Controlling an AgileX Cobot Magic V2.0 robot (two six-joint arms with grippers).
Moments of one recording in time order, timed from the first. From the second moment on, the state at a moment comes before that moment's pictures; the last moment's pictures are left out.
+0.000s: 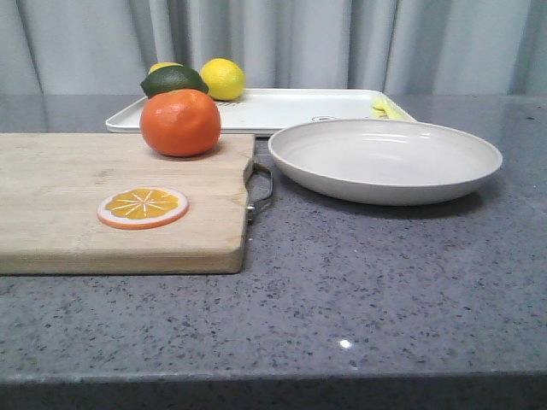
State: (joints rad) left arm 0.06 0.00 0.00 -0.11 0.05 0.01; right arm 0.02 -0.01 0.03 -0.07 0.02 0.13
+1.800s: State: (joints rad) left arm 0.06 0.05 -0.10 -0.11 0.03 0.01; right arm 0.02 0.04 -0.08 -0.07 0.11 0.13
